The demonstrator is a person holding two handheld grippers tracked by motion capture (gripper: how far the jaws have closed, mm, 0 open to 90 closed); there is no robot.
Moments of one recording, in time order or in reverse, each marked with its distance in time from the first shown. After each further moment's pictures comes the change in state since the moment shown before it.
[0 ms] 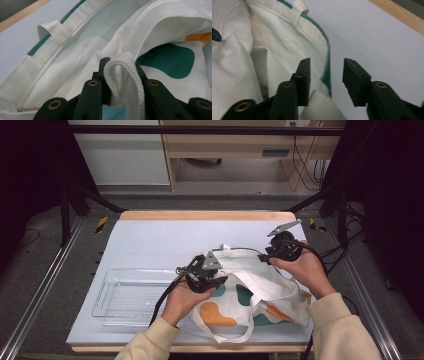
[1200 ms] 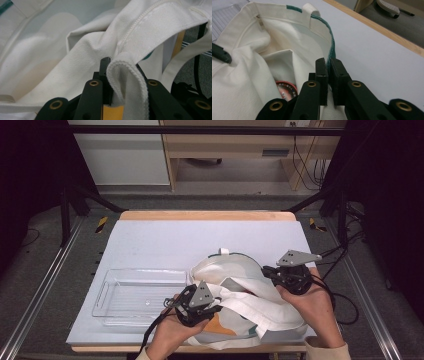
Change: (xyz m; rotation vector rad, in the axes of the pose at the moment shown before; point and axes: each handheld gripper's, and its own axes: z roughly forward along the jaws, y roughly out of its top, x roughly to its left) left arm -0.058 -0.045 -0.038 -0.060 -0.053 0.036; right arm 0.064 -0.050 -0.048 -0.250 -0.036 -0.047
